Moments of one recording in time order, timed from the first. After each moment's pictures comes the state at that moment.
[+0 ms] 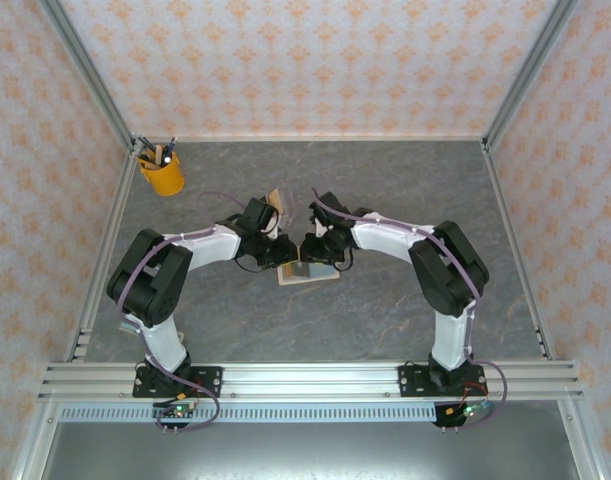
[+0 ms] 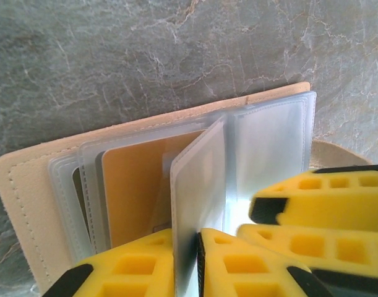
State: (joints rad) left arm -0.43 1.78 0.97 -0.26 0.47 -0.71; right arm 0.66 1.88 1.24 -0.50 -0.32 0.63
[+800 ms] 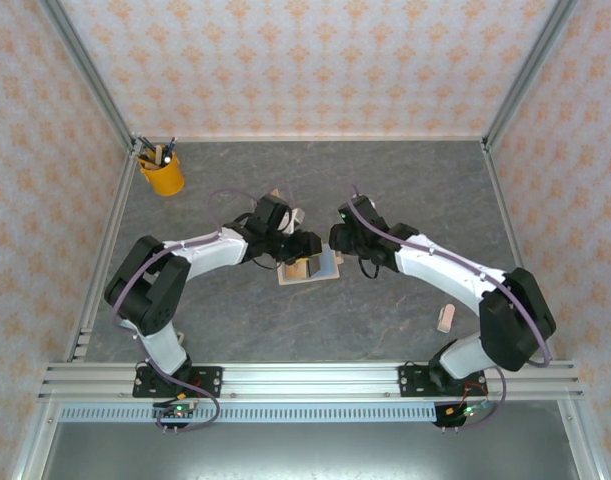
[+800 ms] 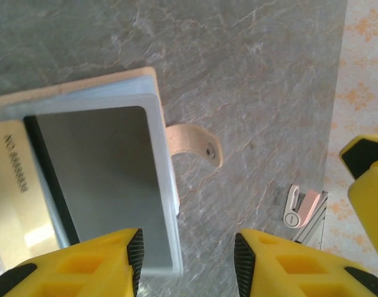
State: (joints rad) left arm -0.52 1.74 1.01 -0.12 0.56 -0.83; right arm 0.66 1.45 0.99 -0.44 0.14 0.67
